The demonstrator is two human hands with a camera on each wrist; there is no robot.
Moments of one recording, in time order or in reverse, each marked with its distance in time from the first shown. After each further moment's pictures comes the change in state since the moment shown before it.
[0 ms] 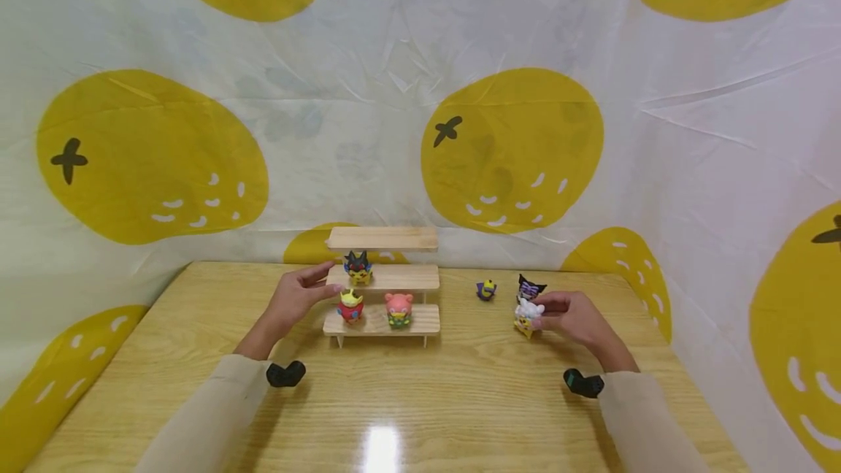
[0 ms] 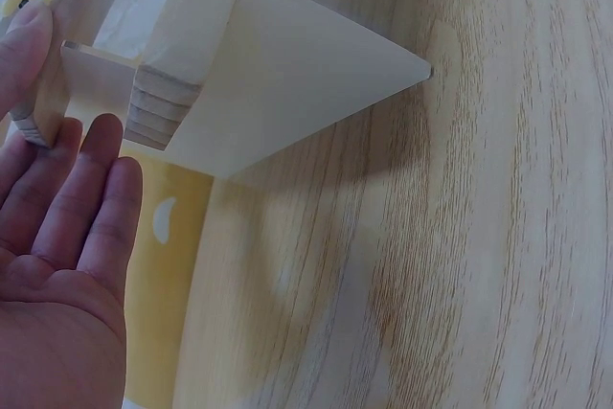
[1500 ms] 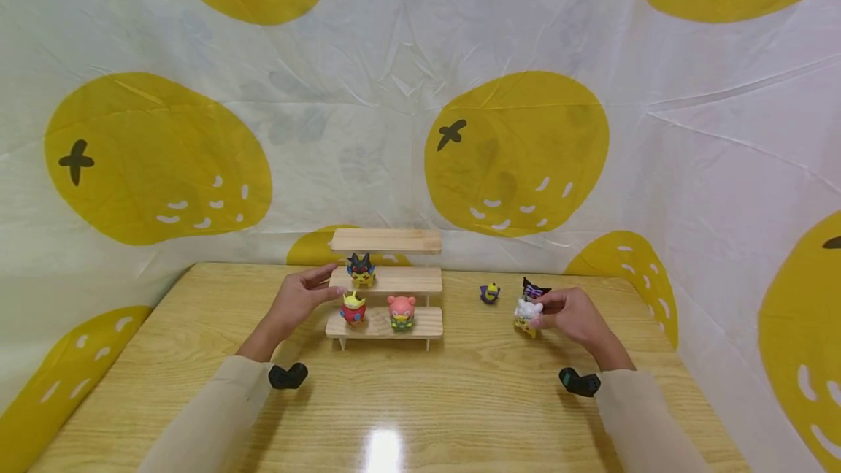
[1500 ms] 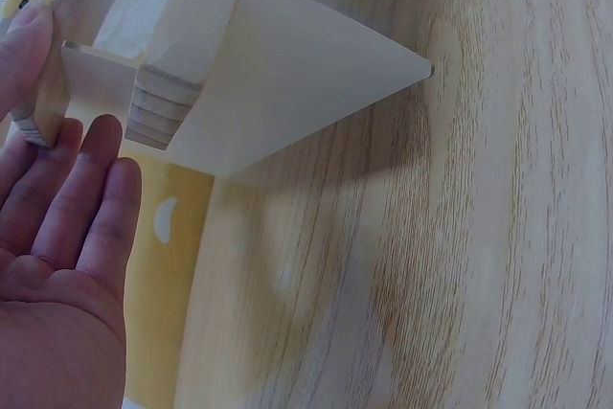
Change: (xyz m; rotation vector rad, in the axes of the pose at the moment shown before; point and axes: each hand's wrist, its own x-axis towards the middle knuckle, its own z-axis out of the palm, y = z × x) left_hand 0.001 -0.002 0.002 -0.010 0.022 0.007; right_hand 0.010 -0.012 0.006 -0.045 0.050 0.002
